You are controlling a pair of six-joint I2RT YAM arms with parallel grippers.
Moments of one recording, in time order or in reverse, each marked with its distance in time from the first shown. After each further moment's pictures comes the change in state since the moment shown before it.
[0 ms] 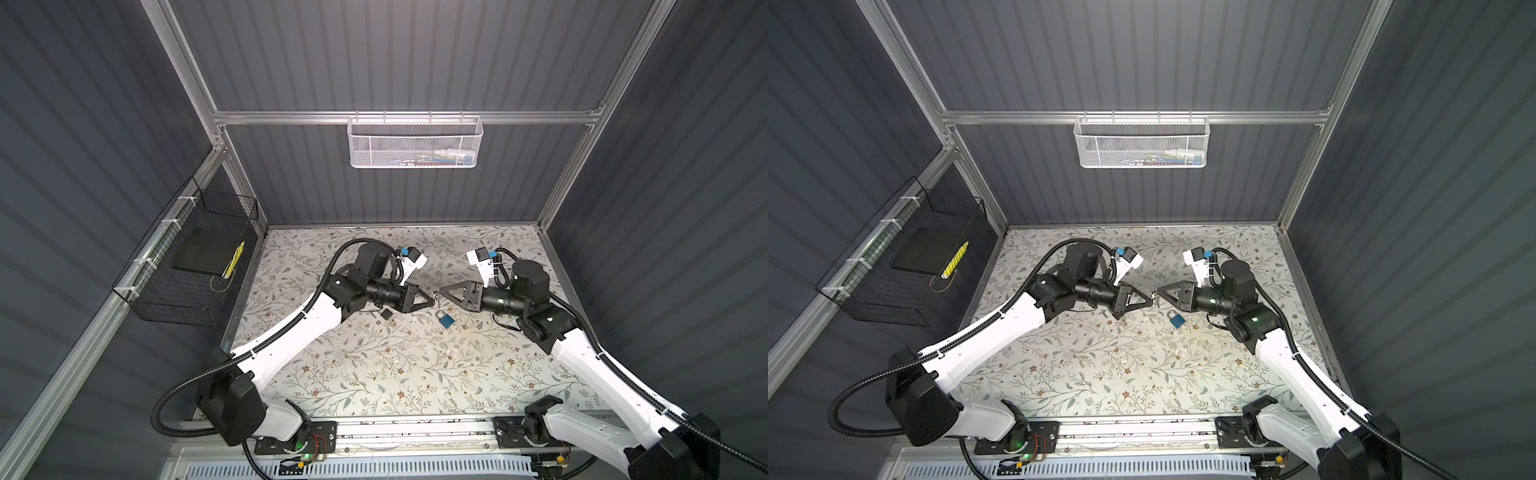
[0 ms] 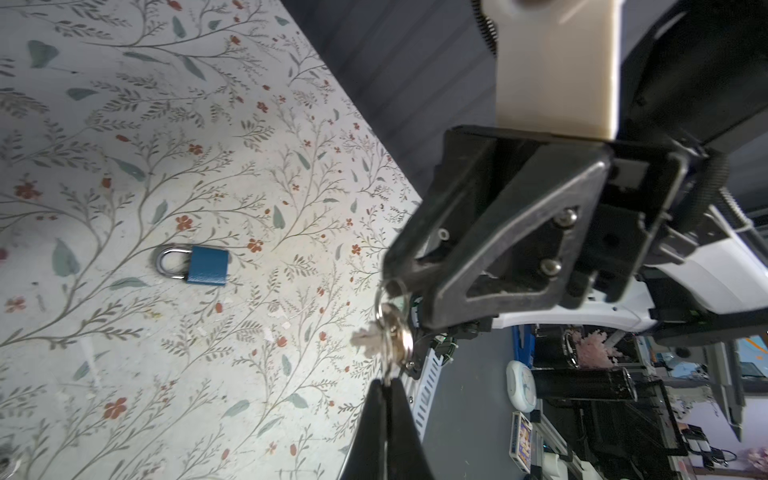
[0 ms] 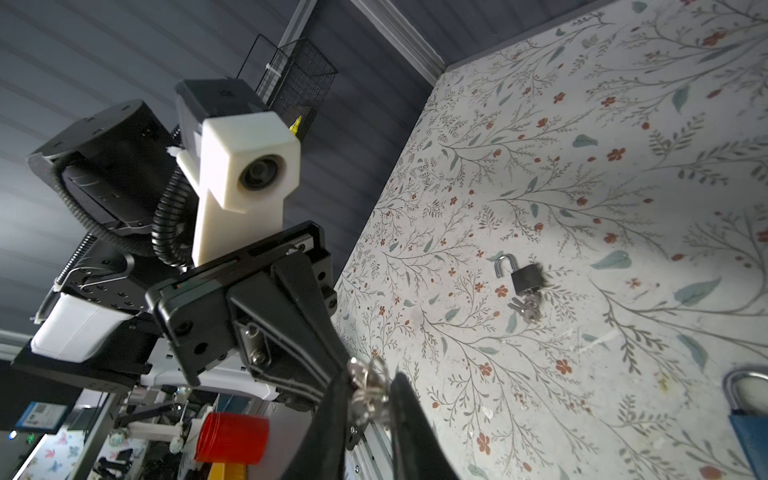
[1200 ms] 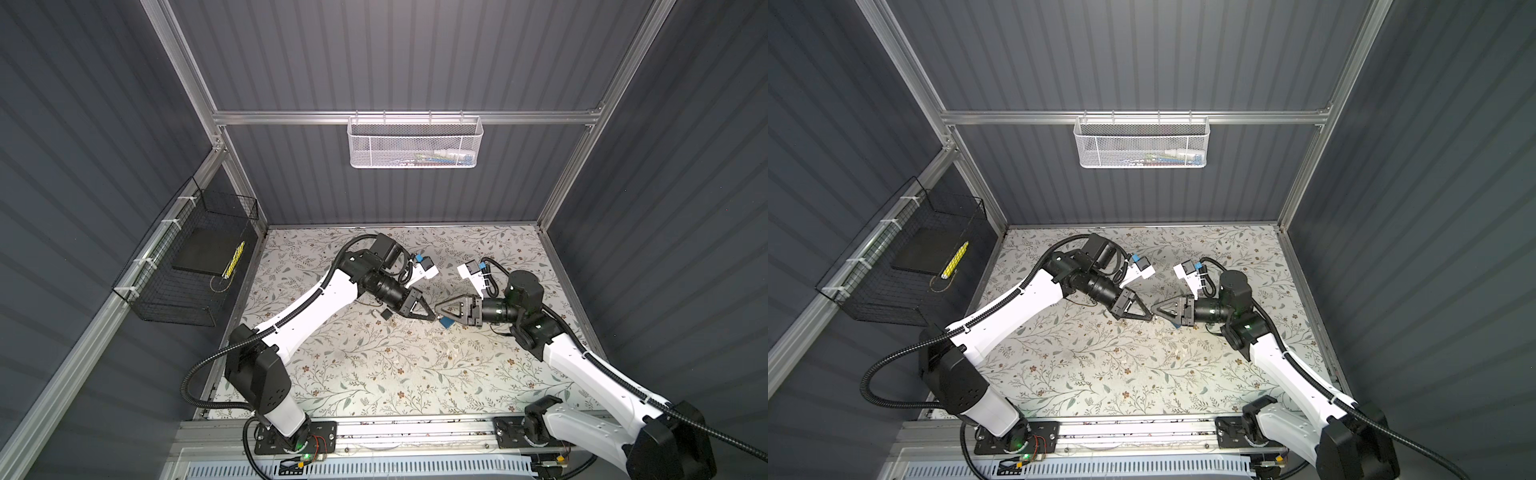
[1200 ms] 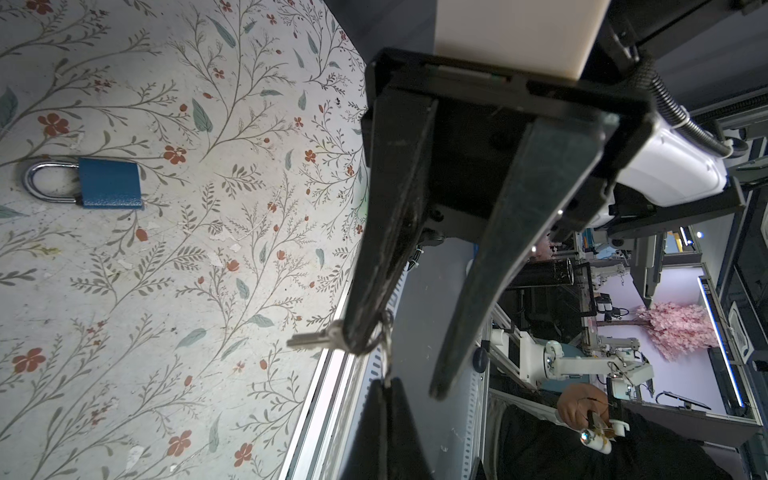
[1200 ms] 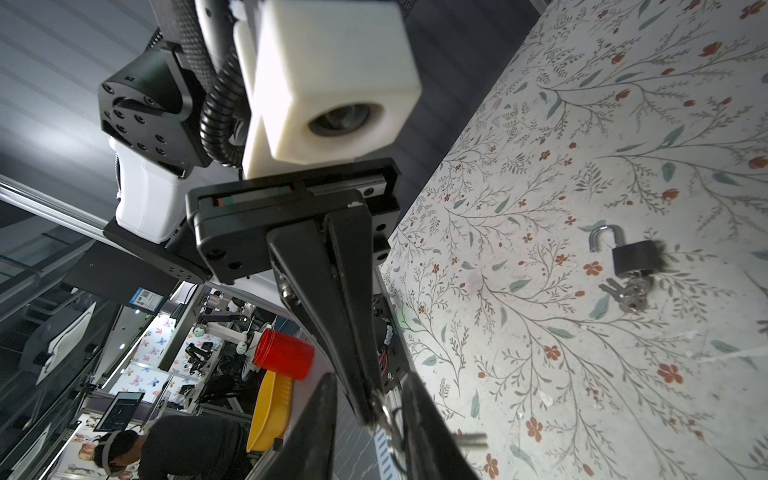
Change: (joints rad) left arm 0.006 0.166 0.237 -0.448 0.236 0.294; right arm 0.007 0.039 -0.142 0.282 -0.315 0.044
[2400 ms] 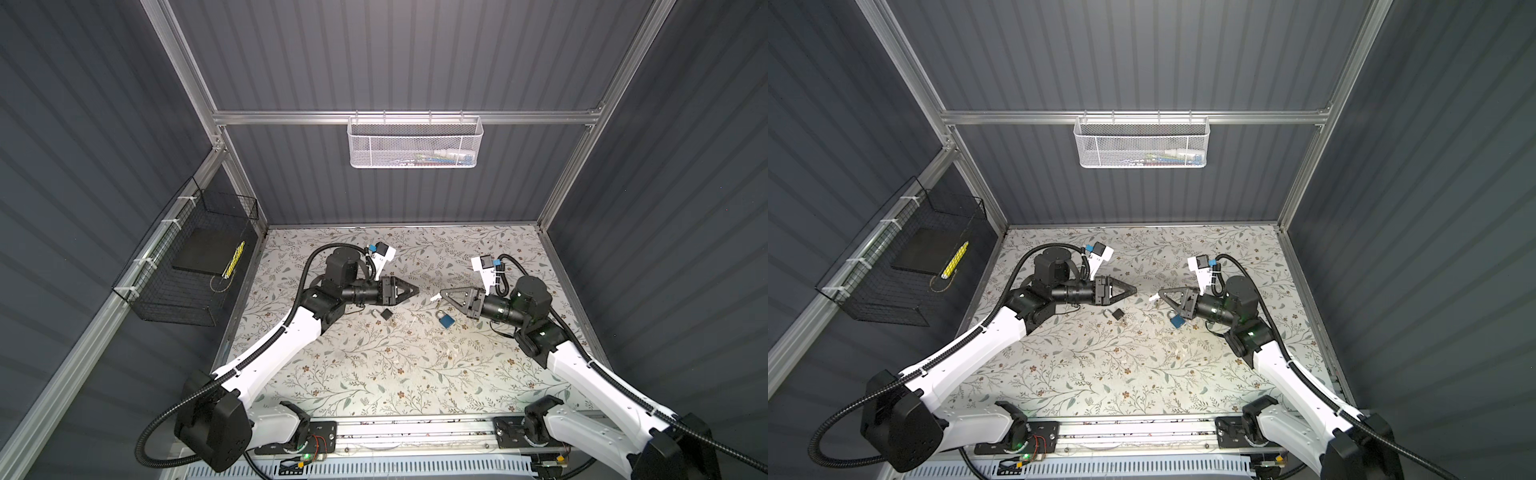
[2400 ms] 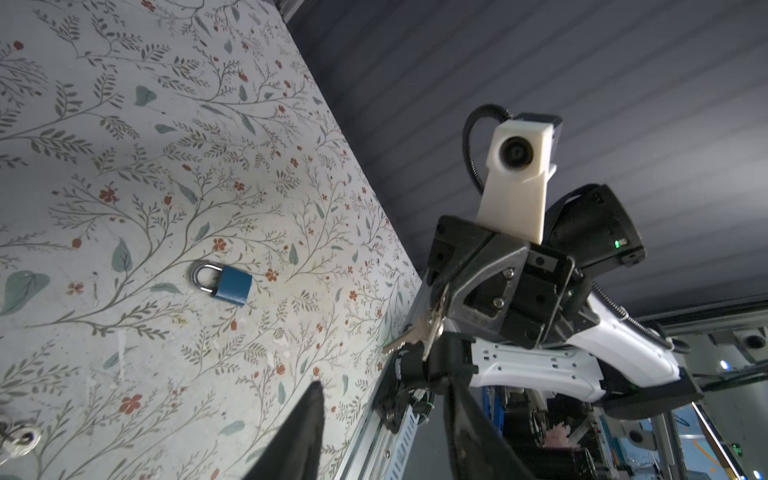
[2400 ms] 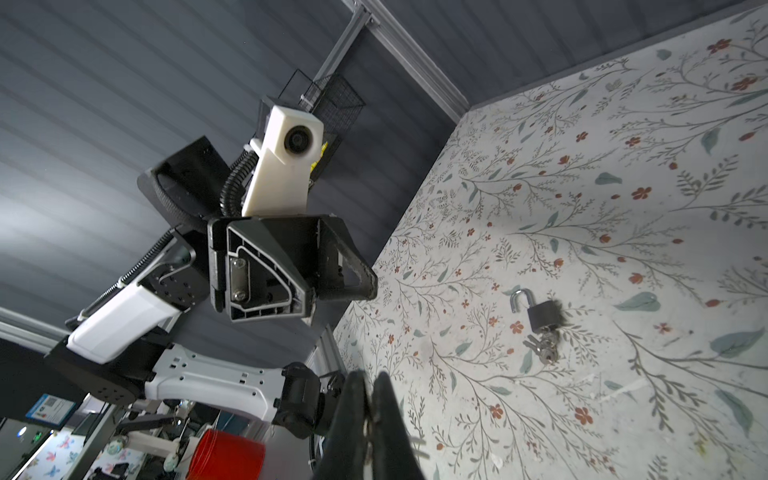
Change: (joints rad) left arm 0.129 -0.336 -0.521 0.866 -0.185 -0.626; right arm -0.001 -0.060 -0.059 0.137 0.314 0.089
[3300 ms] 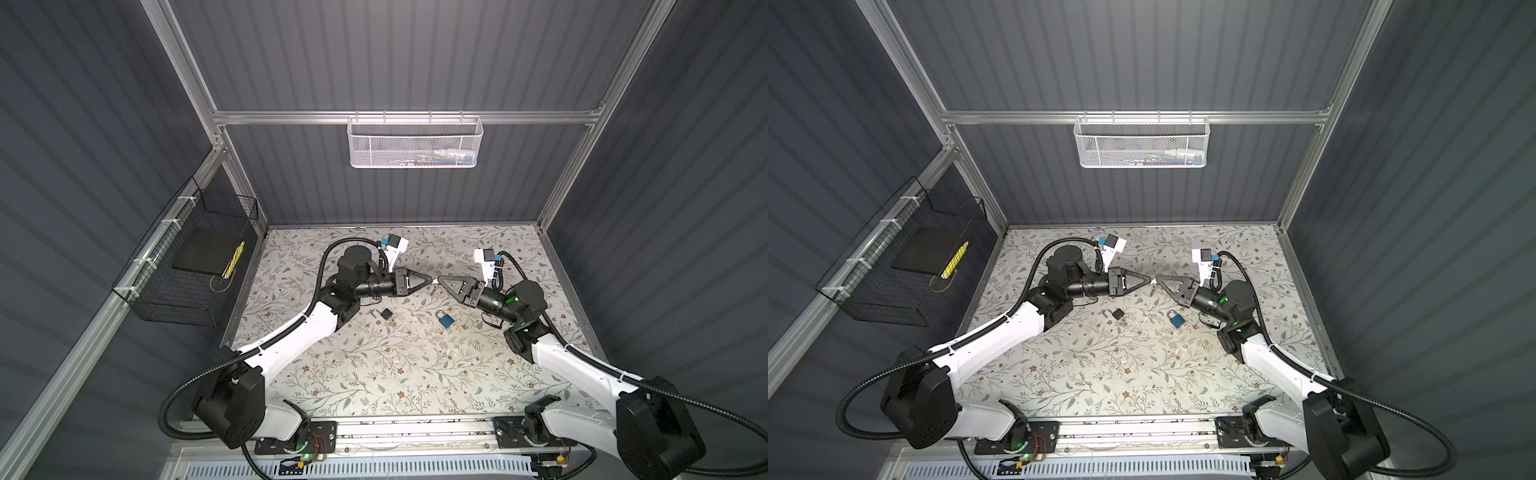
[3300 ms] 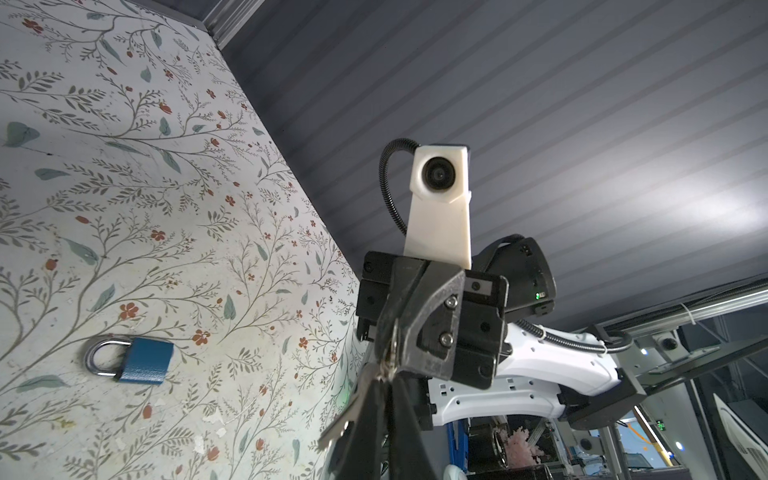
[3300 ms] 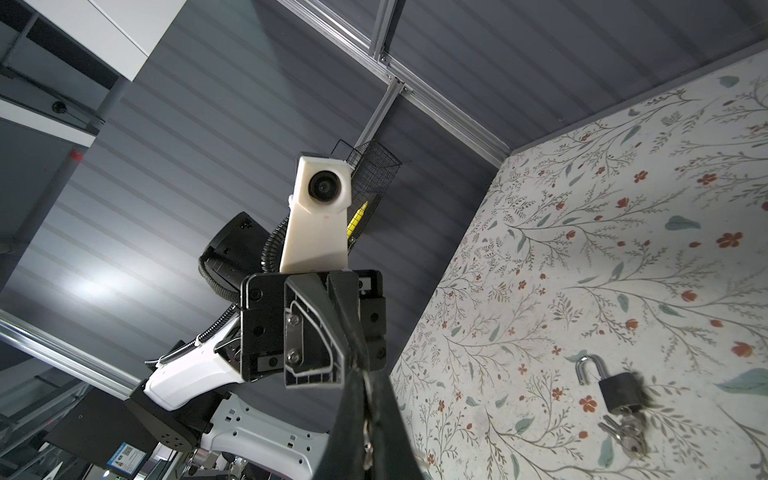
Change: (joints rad) left arm -0.065 0.122 0.013 0.323 0.026 -0.165; right arm 0.000 0.164 -0.066 0.492 0.017 0.284
